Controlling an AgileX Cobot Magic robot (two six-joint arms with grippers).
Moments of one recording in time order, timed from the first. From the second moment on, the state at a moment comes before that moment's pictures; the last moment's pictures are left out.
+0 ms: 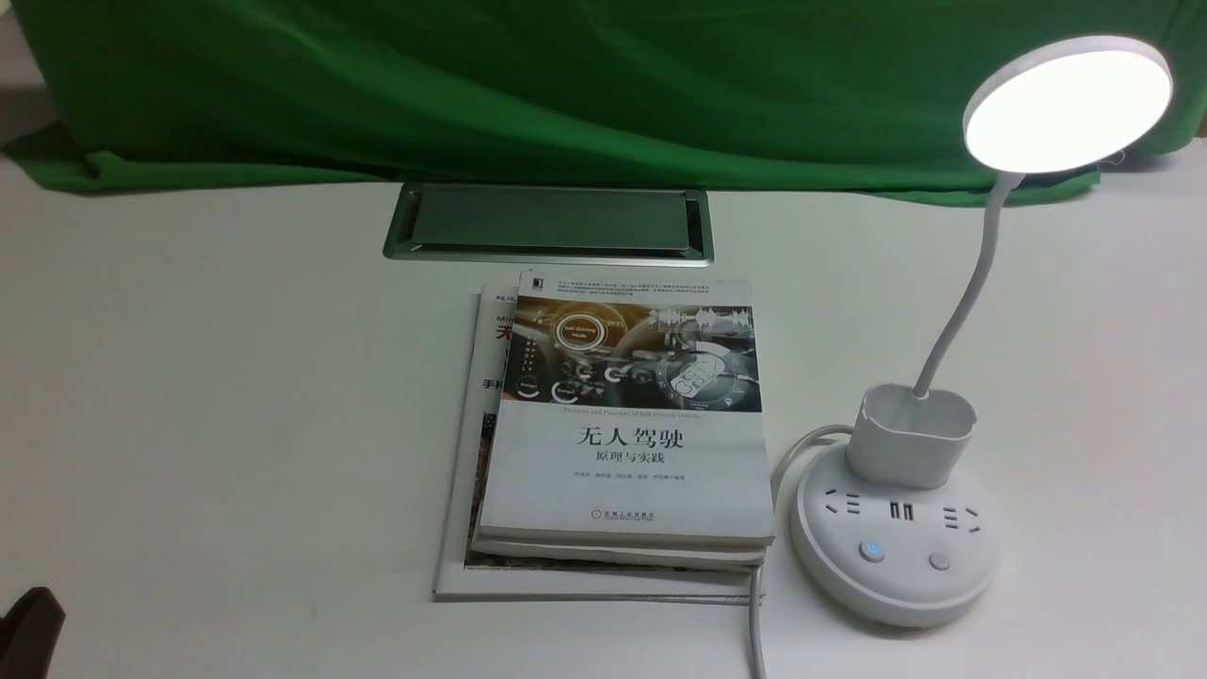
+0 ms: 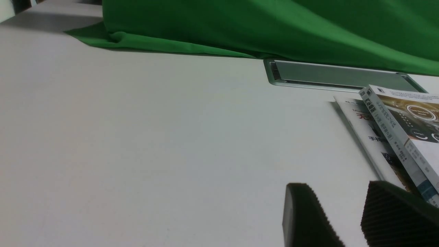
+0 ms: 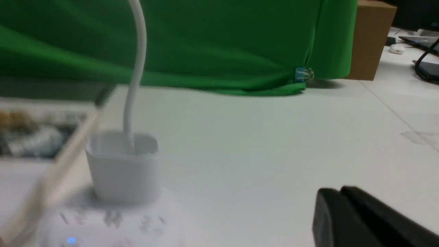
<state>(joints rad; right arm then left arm) 0.00 0.00 0.01 0.06 0.18 0.03 0.04 0.00 0.01 -0.16 0.25 0.11</state>
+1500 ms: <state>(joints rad) 0.46 1.31 -0.81 0.11 0.85 0.07 0.04 0.00 0.01 -0.16 0.25 0.11</state>
